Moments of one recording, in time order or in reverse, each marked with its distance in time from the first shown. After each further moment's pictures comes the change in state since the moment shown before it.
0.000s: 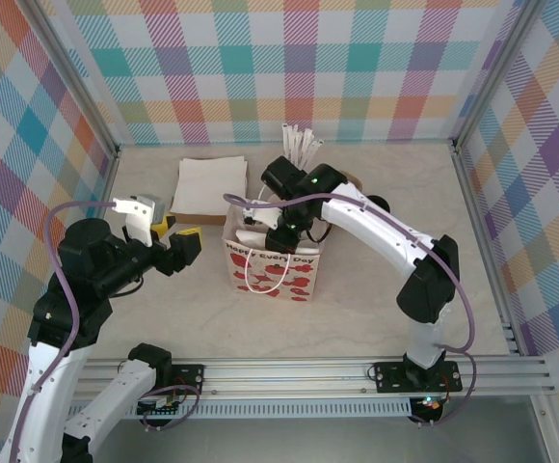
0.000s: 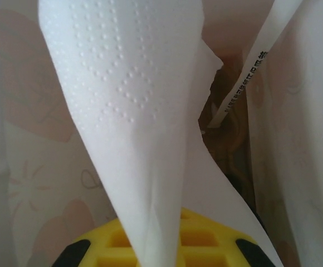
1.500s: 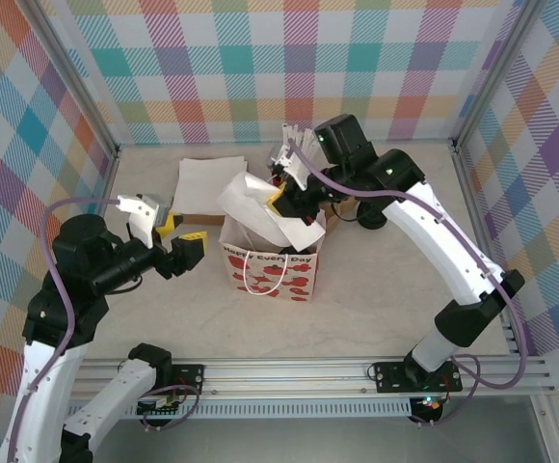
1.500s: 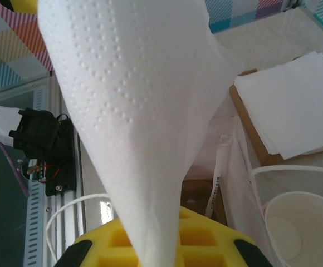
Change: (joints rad) left arm 0.003 0.016 0.046 -0.029 0.112 0.059; right arm -0.114 -0.263 0.054 0.192 -0.264 0.090
